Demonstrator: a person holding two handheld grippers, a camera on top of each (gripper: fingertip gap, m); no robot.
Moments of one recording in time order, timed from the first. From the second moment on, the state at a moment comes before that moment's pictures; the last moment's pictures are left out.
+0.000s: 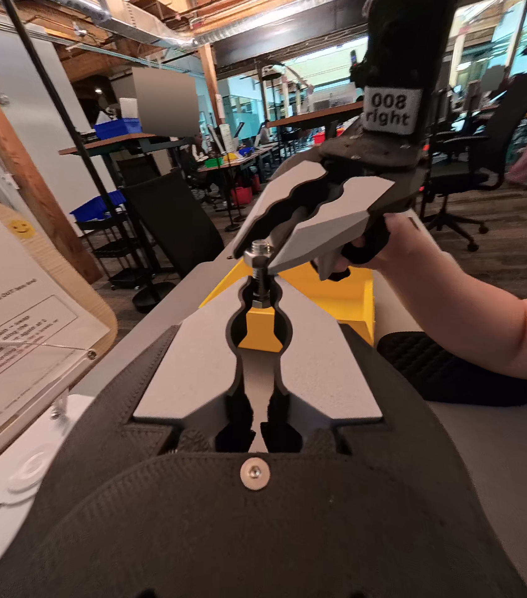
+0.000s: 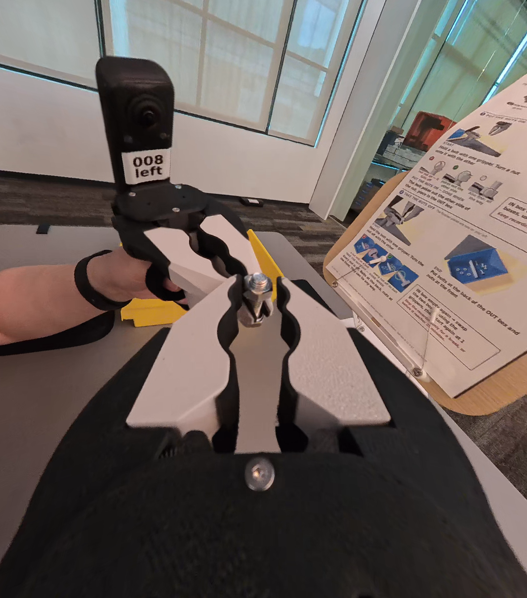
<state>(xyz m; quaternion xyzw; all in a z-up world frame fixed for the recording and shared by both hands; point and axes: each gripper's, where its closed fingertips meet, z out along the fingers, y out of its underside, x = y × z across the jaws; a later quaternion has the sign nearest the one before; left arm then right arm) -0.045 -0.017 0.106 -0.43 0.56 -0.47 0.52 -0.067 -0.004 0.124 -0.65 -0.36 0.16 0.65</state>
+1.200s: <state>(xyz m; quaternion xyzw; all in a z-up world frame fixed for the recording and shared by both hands) -0.041 -0.019 0.094 -0.48 0.53 -0.59 0.39 -0.062 -0.004 0.127 -0.67 -0.29 0.31 0.61</state>
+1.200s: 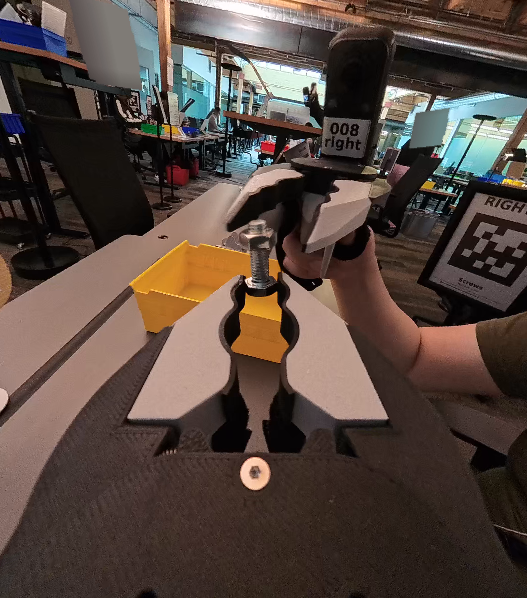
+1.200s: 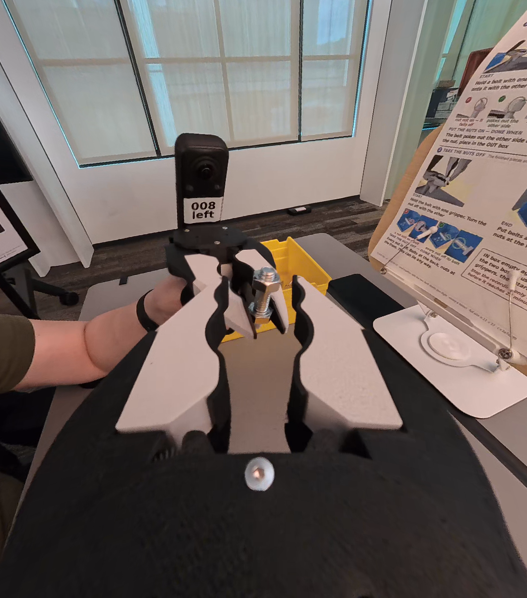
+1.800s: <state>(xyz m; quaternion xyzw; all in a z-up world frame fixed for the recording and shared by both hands) -0.045 -0.006 0.098 -0.49 0.51 -0.58 0.41 -0.076 -0.023 0.132 -0.64 -0.35 0.31 0.61</state>
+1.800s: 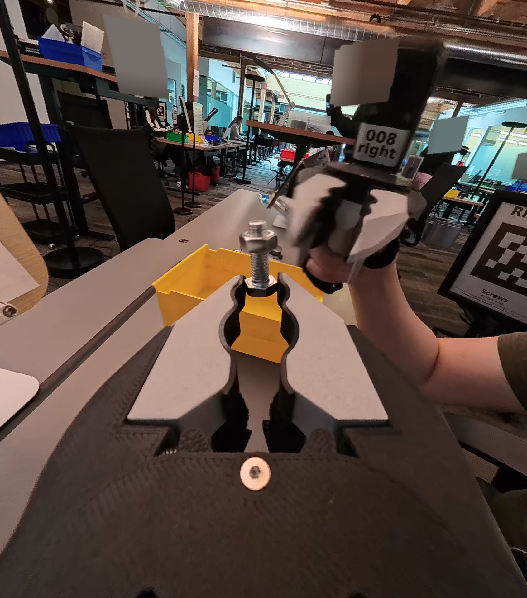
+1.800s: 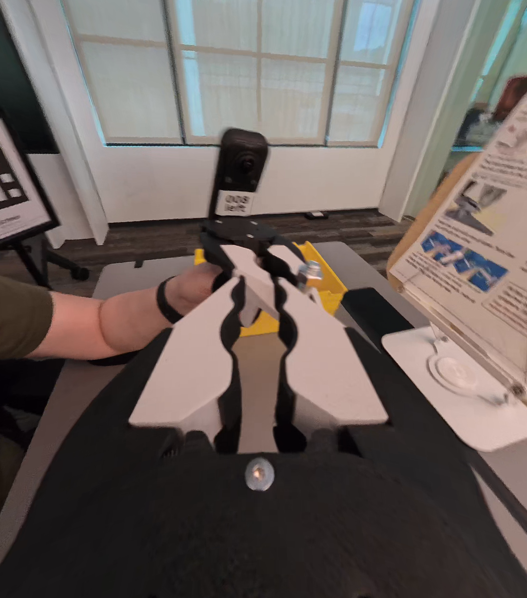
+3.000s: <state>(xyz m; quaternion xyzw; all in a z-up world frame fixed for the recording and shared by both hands) -0.072 -0.022 0.134 -0.42 0.45 -0.73 0.28 0.025 -0.007 0.107 -0.75 -0.24 0.24 0.57</state>
